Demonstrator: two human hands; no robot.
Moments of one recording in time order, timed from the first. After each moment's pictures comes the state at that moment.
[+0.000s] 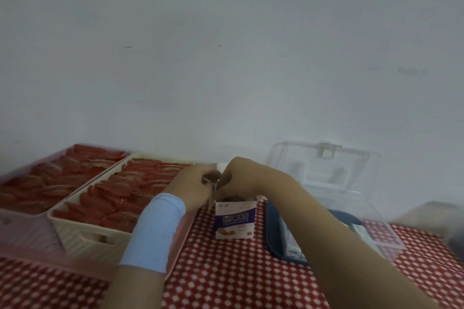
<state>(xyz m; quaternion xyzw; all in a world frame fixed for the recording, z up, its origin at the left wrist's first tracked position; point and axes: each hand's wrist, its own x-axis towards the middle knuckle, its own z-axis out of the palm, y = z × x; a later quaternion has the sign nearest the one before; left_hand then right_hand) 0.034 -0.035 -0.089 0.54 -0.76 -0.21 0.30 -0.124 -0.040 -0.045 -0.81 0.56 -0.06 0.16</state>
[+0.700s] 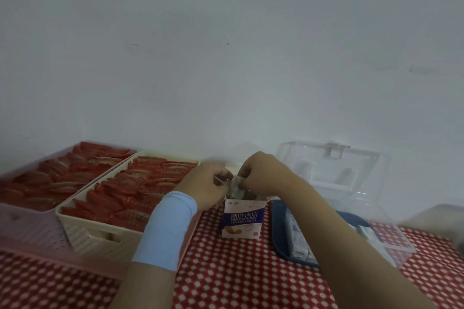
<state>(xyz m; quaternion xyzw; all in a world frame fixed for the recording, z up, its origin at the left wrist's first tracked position) 0.026 -0.036 -0.090 0.53 -0.76 -0.22 0.30 -0.141 -0.042 -0.051 -0.76 0.63 -0.14 0.11</state>
